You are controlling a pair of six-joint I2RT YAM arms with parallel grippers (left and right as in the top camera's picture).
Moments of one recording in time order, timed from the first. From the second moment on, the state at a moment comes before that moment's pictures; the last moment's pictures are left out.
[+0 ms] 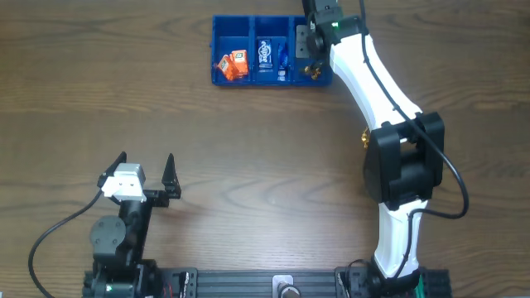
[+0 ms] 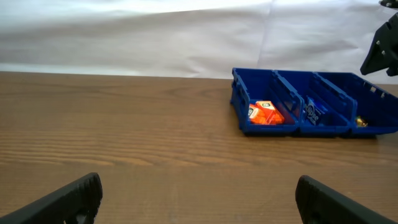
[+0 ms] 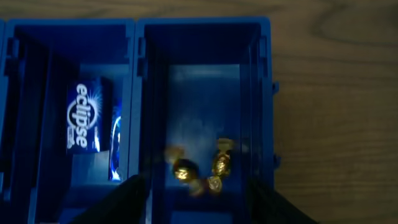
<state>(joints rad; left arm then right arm) -0.05 0.02 0.02 -0.12 0.05 -0.07 0.30 2.14 1.89 -0.75 0.15 0.28</state>
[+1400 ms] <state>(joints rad) -0.05 0.02 0.02 -0.12 0.05 -0.07 0.05 1.71 0.96 -0.59 0.02 0.21</state>
